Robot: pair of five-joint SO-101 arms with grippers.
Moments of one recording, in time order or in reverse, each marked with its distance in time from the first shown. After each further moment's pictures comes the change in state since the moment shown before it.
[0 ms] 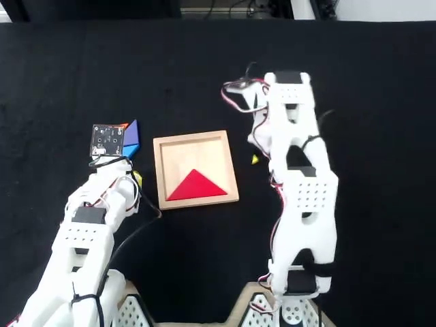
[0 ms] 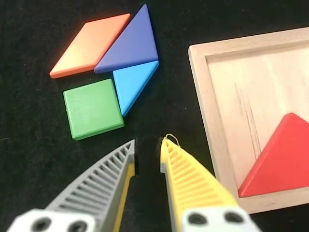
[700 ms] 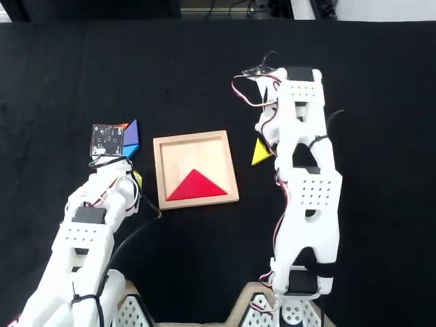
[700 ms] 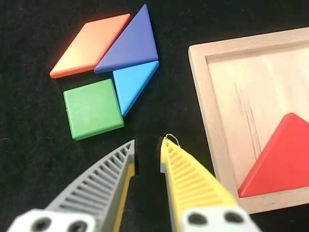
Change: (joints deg) left arm 0.0 0.0 0.0 0.0 0.0; right arm 2.9 3.4 -6.2 -0.8 -7.5
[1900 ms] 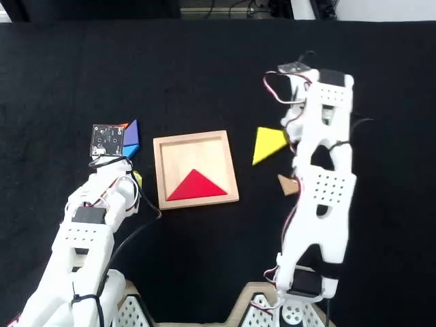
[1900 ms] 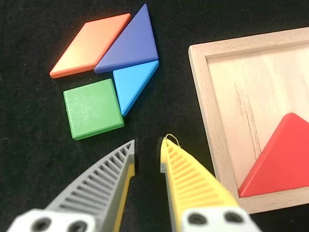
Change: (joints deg) left arm 0.0 0.0 0.0 0.0 0.0; right arm 8.2 8.3 -12.7 -0.5 -2.1
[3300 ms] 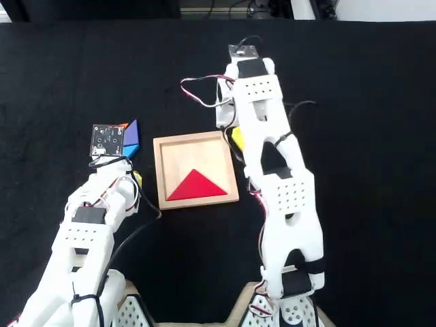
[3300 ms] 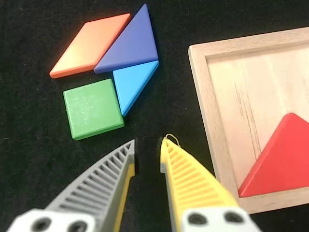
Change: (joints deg) left arm 0.0 0.0 0.0 0.0 0.0; right arm -22.2 -10.3 4.9 1.5 -41.2
